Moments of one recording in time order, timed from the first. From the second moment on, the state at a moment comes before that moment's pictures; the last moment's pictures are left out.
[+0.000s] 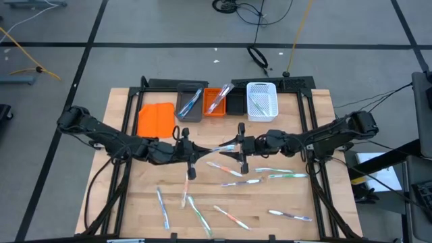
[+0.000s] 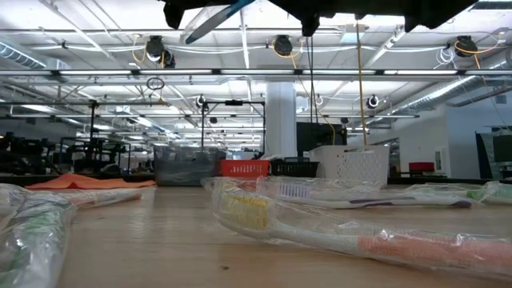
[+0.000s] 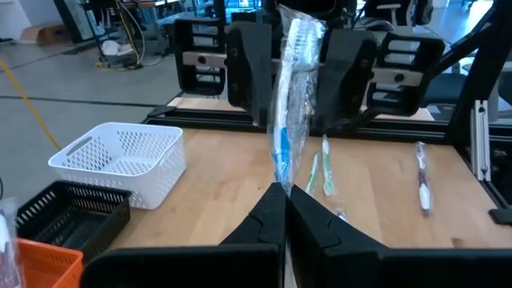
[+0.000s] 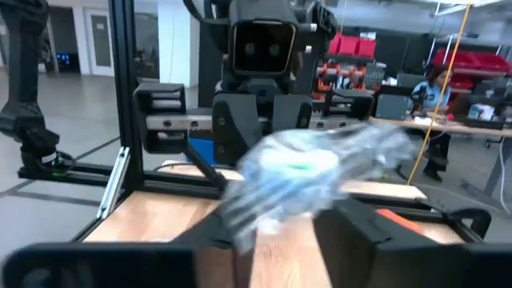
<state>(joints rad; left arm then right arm) -0.32 1.32 0.85 0.25 -0.49 -0.08 0.15 1.44 0.75 0.78 0.05 -0.07</state>
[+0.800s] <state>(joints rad) -0.27 1.32 0.85 0.19 -0.71 0.10 0.14 1.37 0.75 0.57 0.23 -0.03</state>
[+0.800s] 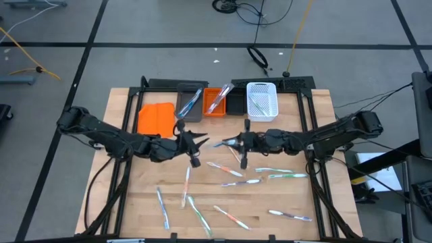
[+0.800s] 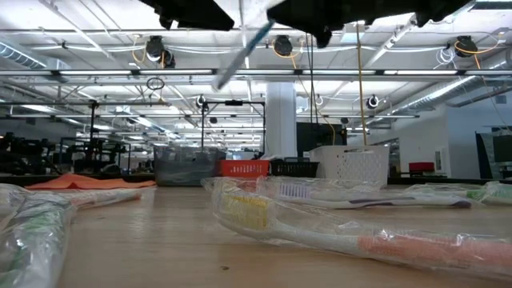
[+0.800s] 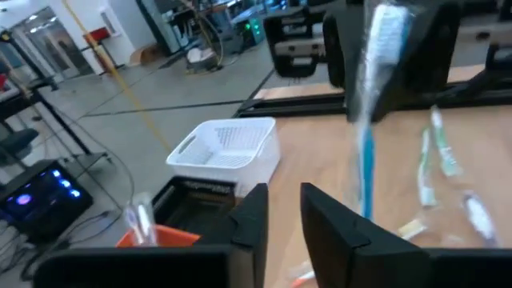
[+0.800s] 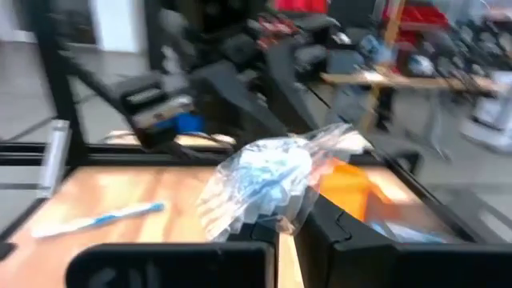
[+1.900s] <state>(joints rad) -0.04 1.36 0.86 0.13 -0.46 -0.03 -0.04 1.39 1.06 0.00 0.27 0.00</state>
